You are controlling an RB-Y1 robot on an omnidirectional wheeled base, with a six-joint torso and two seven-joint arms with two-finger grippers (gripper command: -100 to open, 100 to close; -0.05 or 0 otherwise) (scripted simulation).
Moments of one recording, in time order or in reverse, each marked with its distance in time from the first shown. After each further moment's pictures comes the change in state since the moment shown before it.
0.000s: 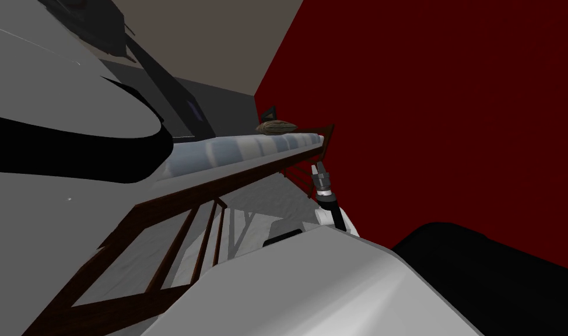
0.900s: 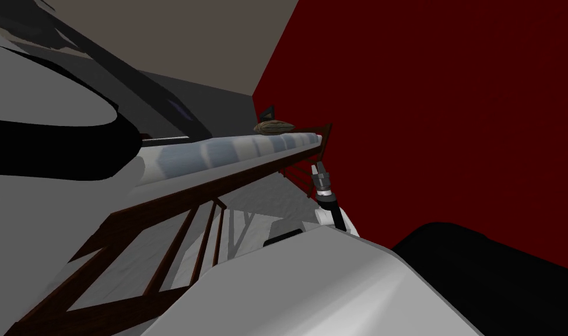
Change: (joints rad) left arm 0.020 0.091 0.181 -0.116 0.031 0.019 0.069; right arm 0.000 0.000 0.000 0.000 0.000 0.000 0.000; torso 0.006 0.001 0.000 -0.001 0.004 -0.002
